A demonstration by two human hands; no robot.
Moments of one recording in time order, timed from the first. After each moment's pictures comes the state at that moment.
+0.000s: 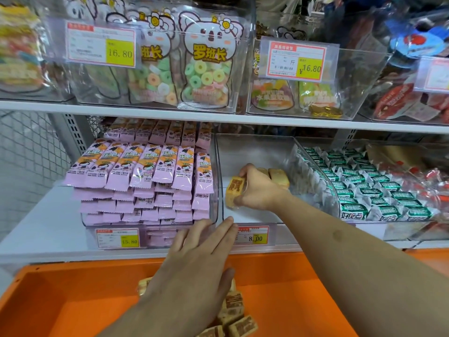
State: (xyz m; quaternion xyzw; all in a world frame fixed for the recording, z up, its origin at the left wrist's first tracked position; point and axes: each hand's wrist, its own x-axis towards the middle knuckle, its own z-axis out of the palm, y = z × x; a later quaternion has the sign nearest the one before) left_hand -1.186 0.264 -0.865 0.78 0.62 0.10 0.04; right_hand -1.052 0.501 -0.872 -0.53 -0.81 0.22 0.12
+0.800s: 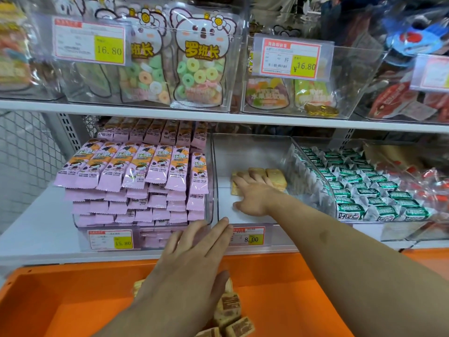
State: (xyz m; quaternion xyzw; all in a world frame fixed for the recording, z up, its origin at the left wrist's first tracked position) left_hand -1.191 0.265 -0.879 0.77 0.63 0.05 -0.01; right_hand -1.044 0.513 -0.890 -0.48 -0.87 0.05 -0.07
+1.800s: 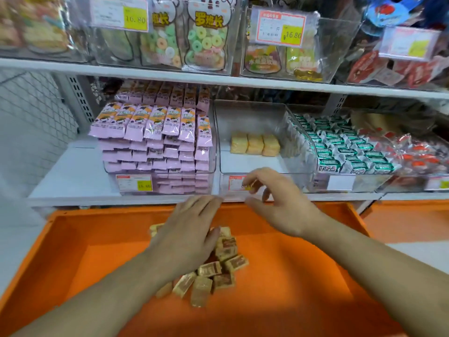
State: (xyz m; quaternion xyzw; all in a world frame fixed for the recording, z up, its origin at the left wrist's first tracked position) left_hand -1.193 0.216 -0.891 0.77 0.62 0.11 0.08; right_hand -0.969 0.316 -0.845 -0.38 -0.87 0.22 0.21
